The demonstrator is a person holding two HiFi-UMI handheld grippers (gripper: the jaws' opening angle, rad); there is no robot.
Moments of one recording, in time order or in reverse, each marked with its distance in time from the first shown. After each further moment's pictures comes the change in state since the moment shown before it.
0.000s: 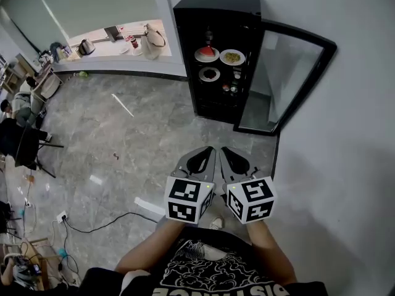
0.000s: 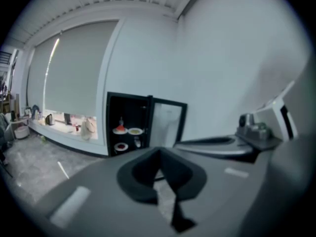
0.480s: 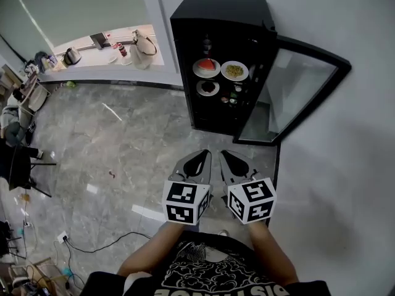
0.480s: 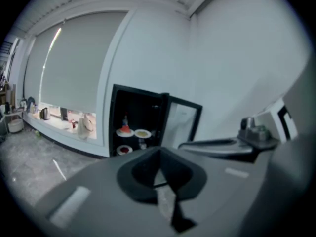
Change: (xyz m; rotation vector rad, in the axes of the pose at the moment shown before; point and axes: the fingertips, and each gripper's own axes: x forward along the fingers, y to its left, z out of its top) left arm 0.089 0.118 0.030 -0.053 0.011 -0.033; right arm 0.135 -0.039 0.033 0.035 0.040 -0.050
